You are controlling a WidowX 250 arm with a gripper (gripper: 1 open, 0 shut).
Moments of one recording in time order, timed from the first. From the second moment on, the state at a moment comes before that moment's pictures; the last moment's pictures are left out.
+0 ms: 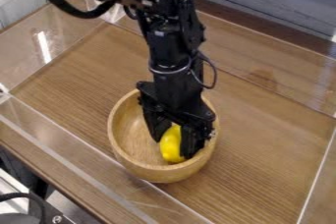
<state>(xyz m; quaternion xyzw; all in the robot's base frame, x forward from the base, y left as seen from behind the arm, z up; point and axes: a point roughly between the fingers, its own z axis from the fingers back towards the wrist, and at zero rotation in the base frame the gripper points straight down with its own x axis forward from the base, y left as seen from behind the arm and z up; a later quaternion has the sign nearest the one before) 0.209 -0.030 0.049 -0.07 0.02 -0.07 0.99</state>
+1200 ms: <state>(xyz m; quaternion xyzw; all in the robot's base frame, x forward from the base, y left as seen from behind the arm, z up) 0.212 -0.028 0.064 -0.08 0.02 -0.07 0.99</state>
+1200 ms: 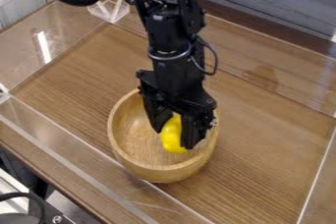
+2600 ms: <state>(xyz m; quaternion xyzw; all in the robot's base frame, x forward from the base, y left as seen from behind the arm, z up) 0.213 -0.030 0.080 -0.09 0.00 -0.07 0.99</state>
